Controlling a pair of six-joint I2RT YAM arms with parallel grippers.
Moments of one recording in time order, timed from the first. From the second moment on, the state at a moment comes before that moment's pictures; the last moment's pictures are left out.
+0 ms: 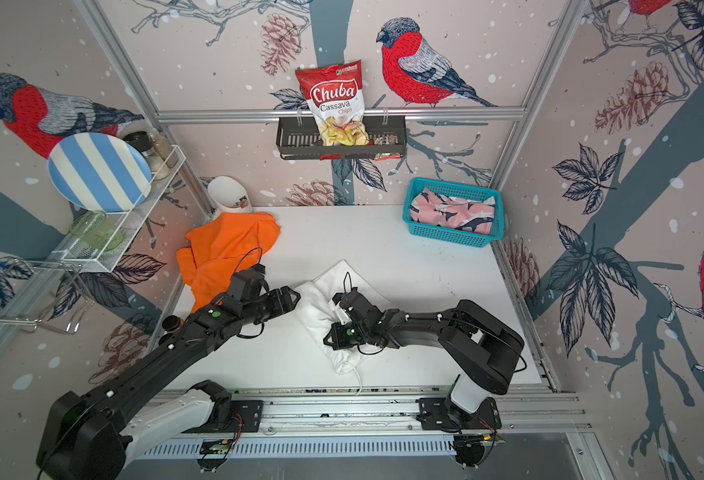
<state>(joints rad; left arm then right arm) -0.46 1.03 0.63 -0.40 0.14 -0.75 0.97 1.64 0.68 0.15 -0.48 0.74</state>
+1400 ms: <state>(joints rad) -0.47 1.52 0.74 -0.29 0.18 -0.67 1.41 1.99 1.39 -0.87 0.63 0.66</state>
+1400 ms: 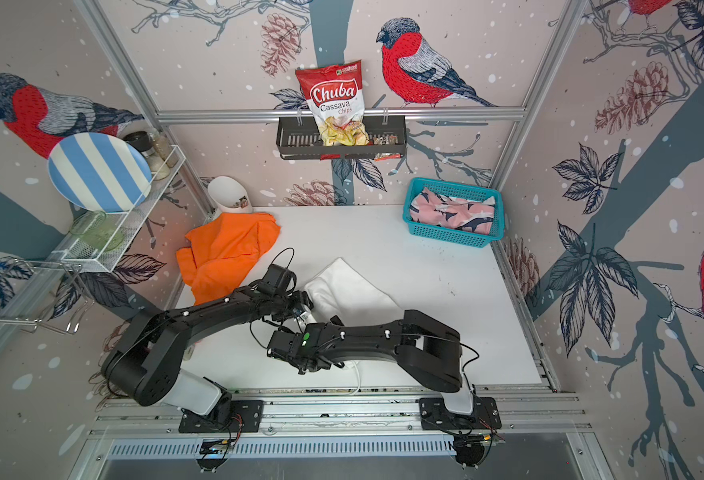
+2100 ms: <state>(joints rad) -0.43 1.31 0.75 -0.41 0.08 -0.65 1.18 1.73 1.00 -0.36 0.02 0.52</state>
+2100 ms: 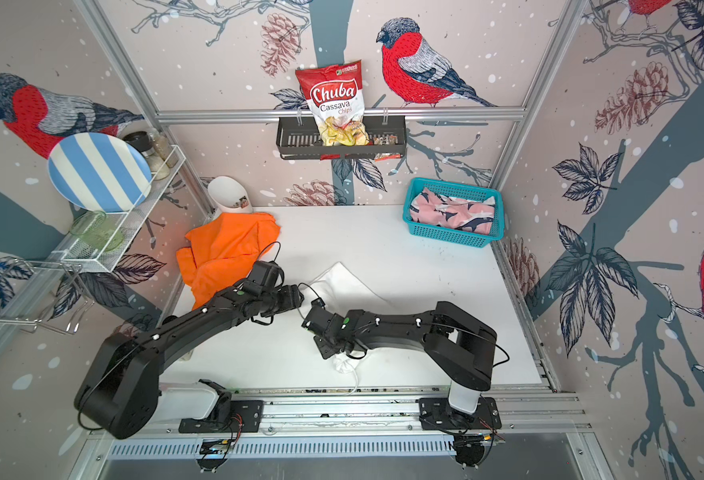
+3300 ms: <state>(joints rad) -0.51 1.47 0.79 -0.40 0.00 -0.73 0.89 1.57 0.76 -0.06 -0.36 0.67</state>
